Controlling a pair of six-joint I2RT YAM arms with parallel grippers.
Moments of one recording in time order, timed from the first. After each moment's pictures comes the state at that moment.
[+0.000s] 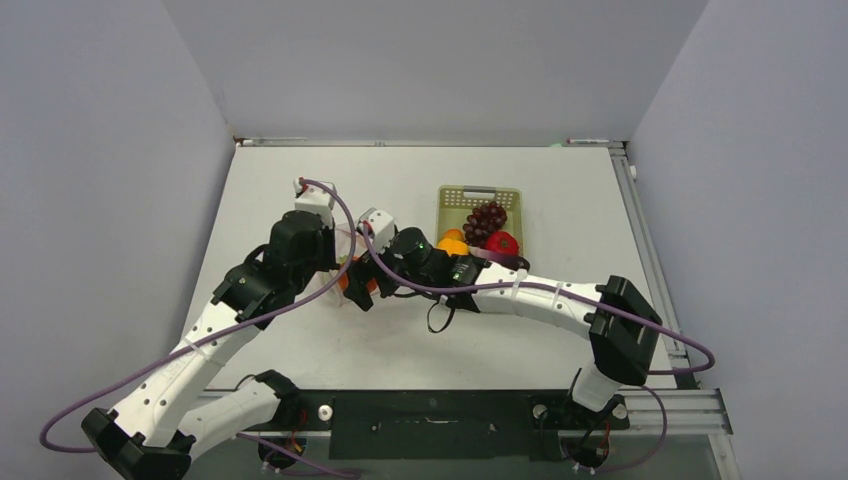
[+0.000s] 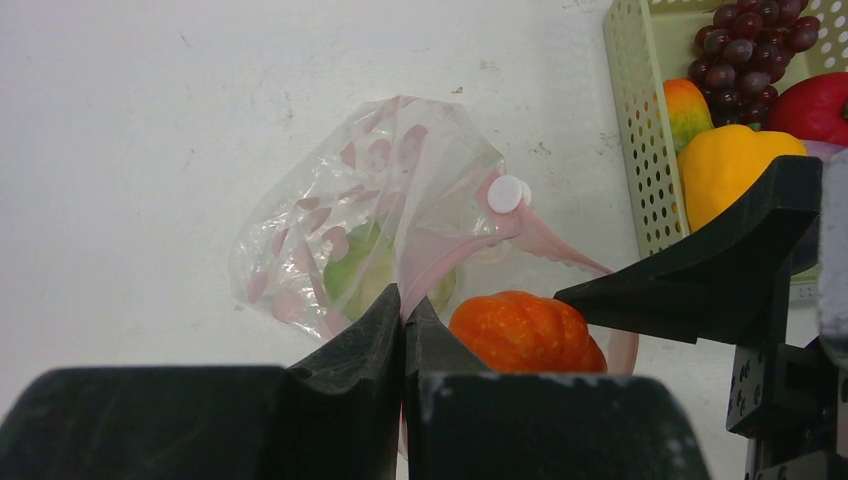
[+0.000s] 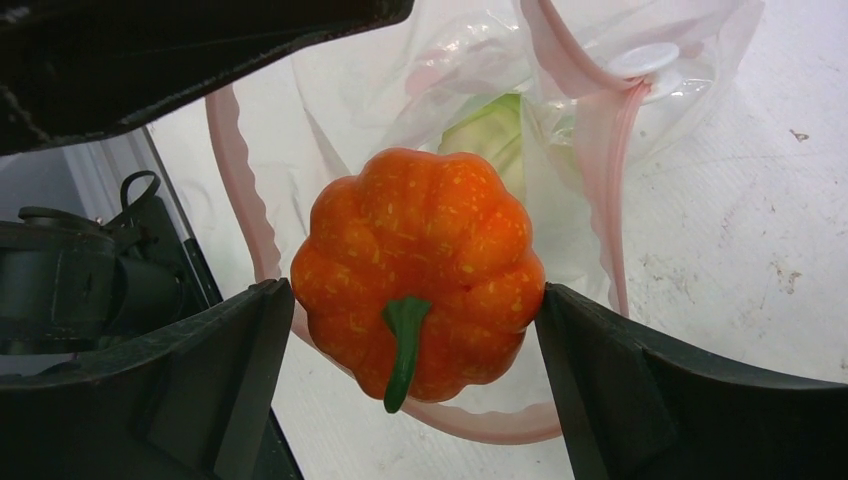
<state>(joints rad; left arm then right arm) -0.60 0.94 1.02 -0.64 -0.39 -0.27 1.07 1.64 1.21 -0.03 -0.07 0.25</state>
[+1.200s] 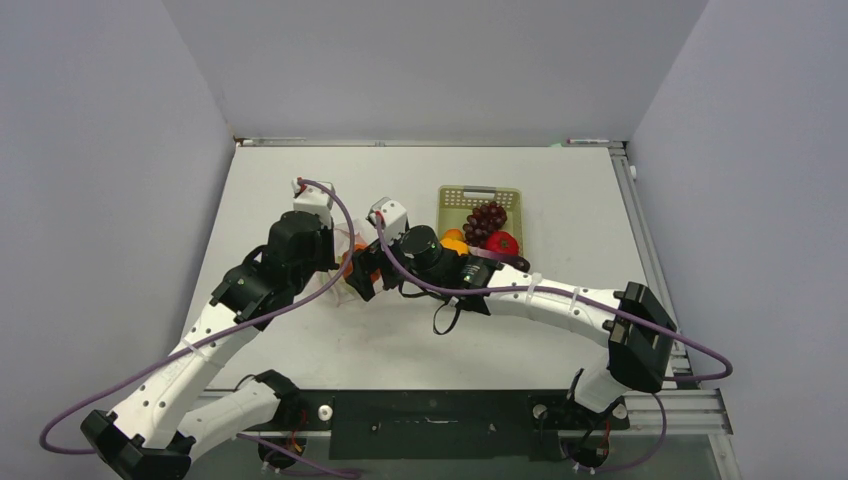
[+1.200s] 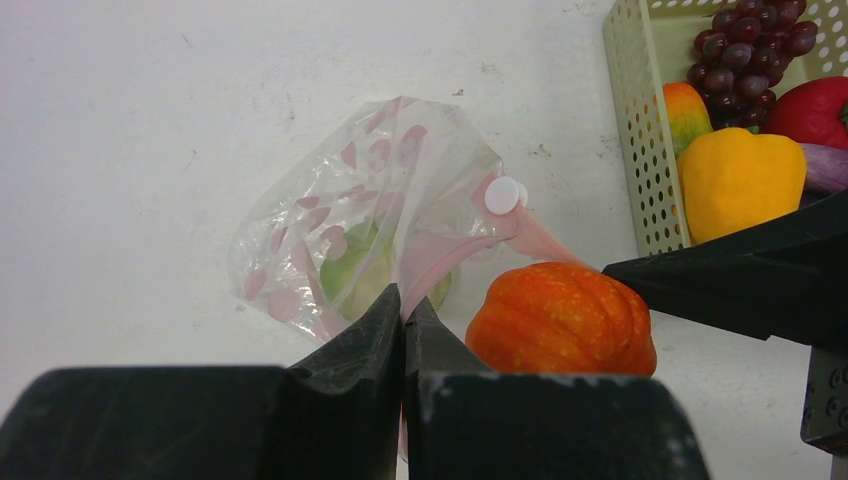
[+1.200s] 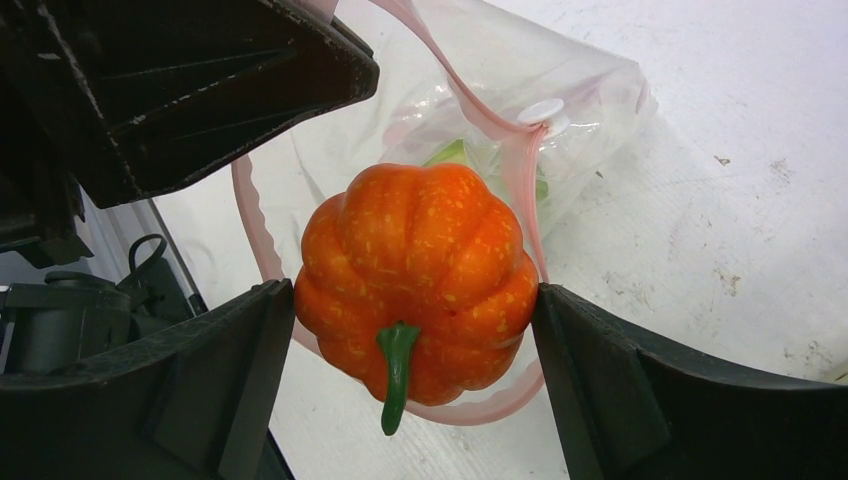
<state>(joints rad) -0.60 0.93 1.02 -0.64 -0.39 -0.27 1.08 1.56 1.20 0.01 0.03 0.29</state>
